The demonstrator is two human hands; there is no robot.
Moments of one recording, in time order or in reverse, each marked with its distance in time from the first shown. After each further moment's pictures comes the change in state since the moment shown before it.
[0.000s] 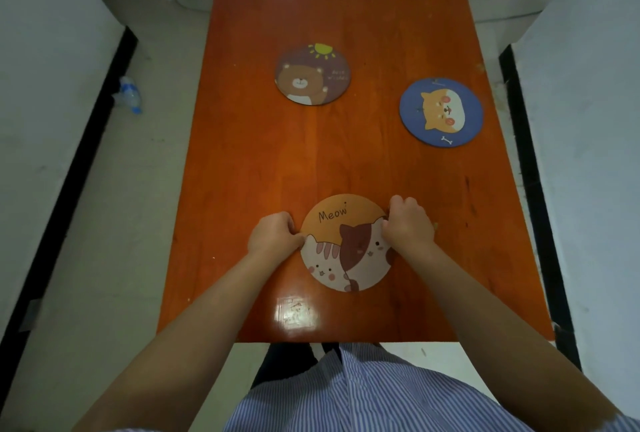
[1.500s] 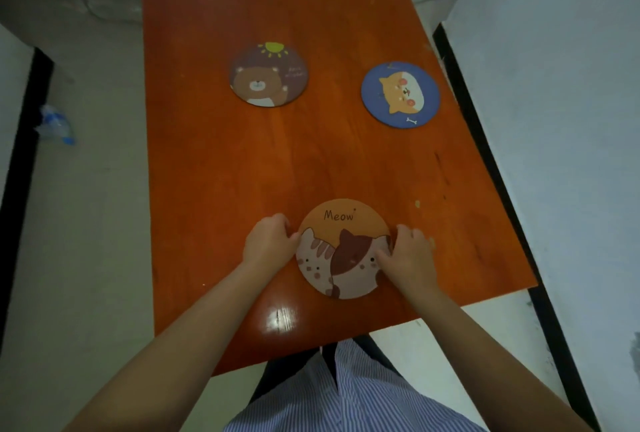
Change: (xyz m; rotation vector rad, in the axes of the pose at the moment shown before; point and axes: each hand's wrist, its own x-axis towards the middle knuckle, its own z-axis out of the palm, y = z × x) left_hand 0.004 0.006 -0.006 0.055 -0.078 0.200; right_hand -0.074 0.005 0.024 0.183 0.048 0.273
